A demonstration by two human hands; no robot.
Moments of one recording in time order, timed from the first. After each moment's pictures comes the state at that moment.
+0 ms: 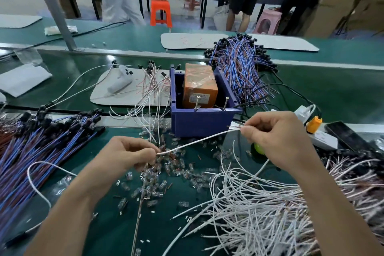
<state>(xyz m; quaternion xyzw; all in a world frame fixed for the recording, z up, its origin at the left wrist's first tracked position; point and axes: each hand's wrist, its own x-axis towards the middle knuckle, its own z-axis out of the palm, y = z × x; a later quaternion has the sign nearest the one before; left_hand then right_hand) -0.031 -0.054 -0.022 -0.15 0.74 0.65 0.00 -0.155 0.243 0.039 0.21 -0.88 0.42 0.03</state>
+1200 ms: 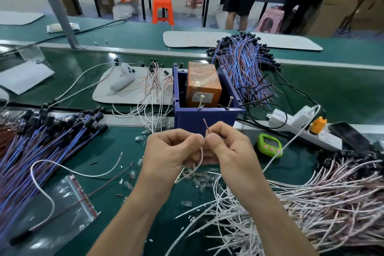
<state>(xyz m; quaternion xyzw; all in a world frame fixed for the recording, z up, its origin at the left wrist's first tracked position) -0.052 0.037 -0.008 -0.10 0.62 0.76 -0.16 -0.101 0.176 0.006 0.21 -0.70 0.66 -0.15</state>
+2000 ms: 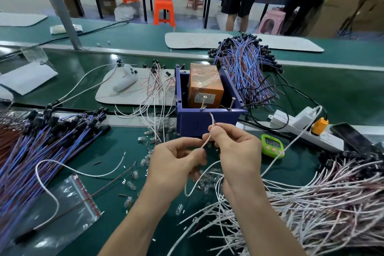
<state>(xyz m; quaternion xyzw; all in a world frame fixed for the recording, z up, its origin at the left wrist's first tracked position) -0.045 0.044 -0.017 -0.16 0.66 0.72 -0.11 -0.103 0.151 0.000 -0.02 -0.63 0.77 -0.04</state>
